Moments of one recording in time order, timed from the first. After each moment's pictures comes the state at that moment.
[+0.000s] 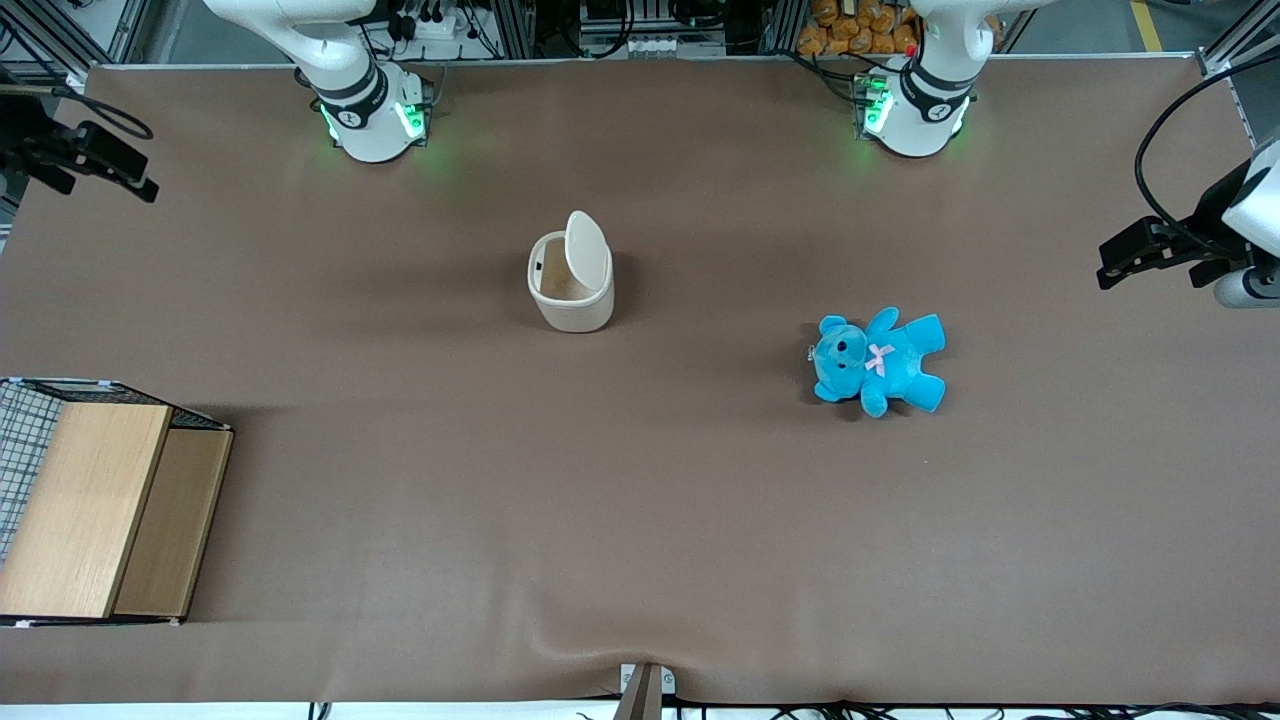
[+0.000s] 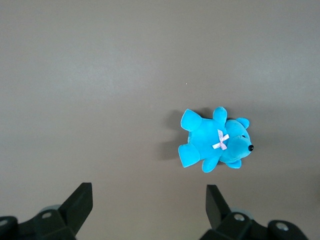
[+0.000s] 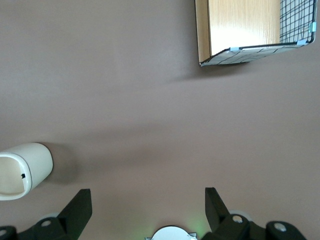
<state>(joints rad) 0.02 -0.20 -0.08 -1.74 0.00 1.49 0.08</state>
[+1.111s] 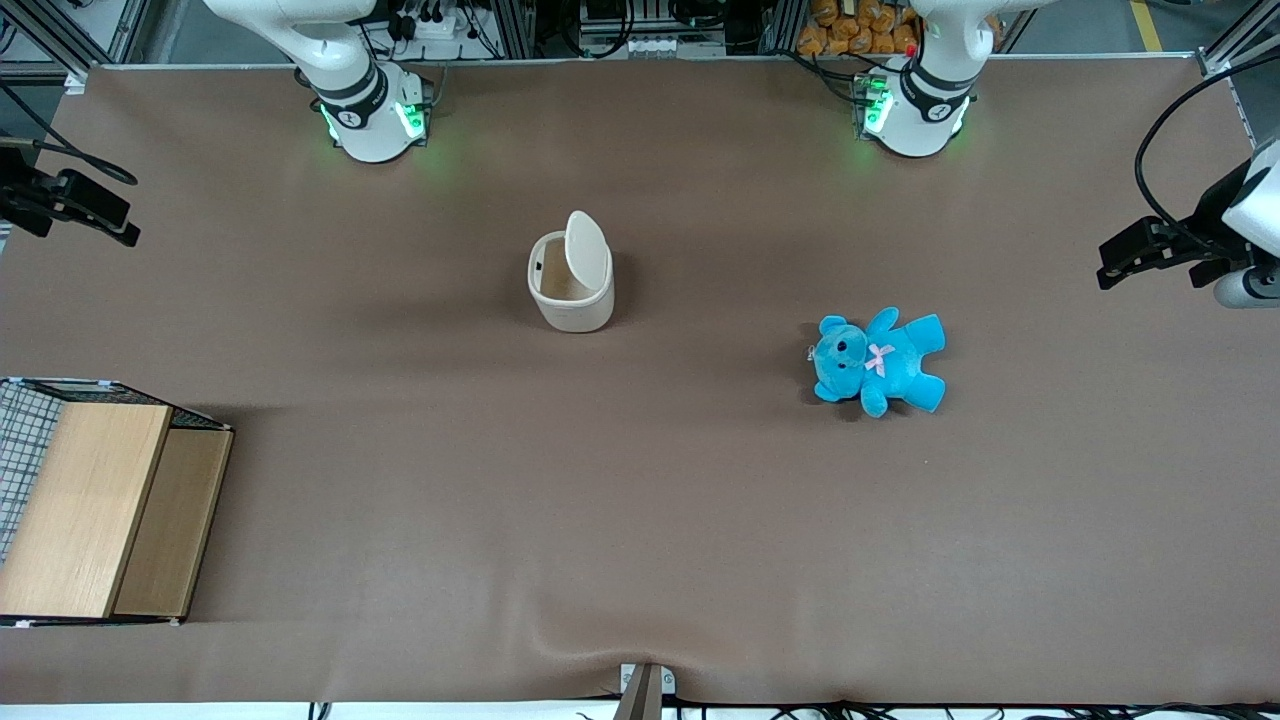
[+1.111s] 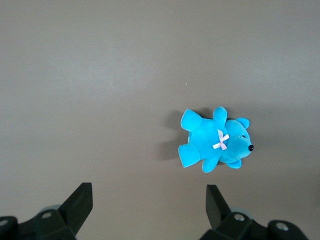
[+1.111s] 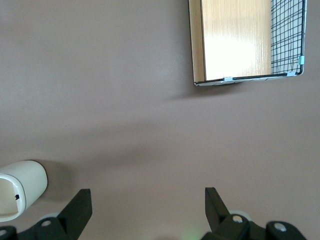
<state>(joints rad) 0.02 -0.09 -0.07 -1.63 -0.02 1.51 0.07</state>
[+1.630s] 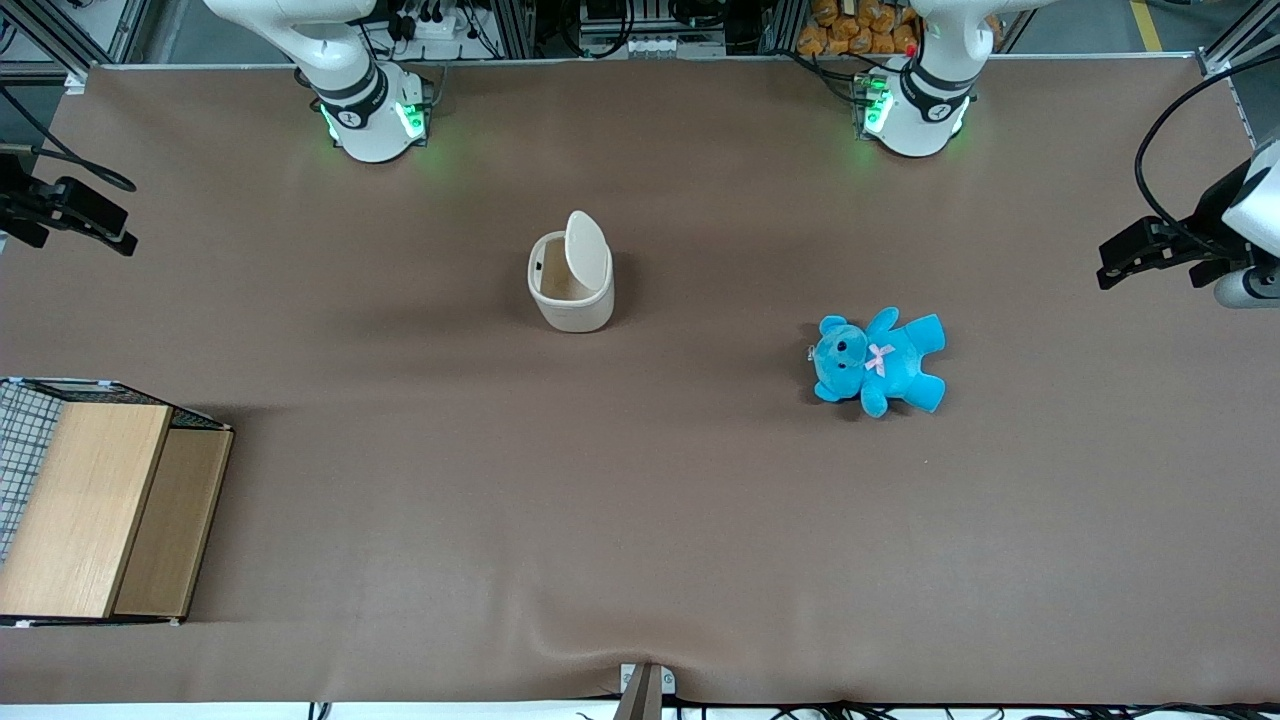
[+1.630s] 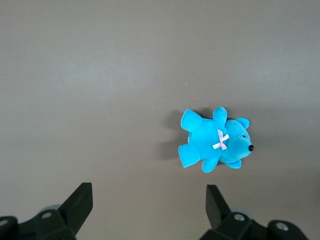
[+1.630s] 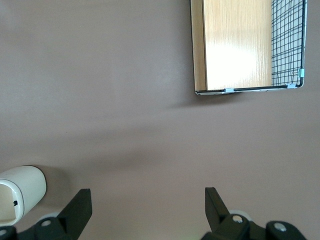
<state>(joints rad) 0.02 -0.09 -0.07 -1.63 -0.02 1.55 0.05</state>
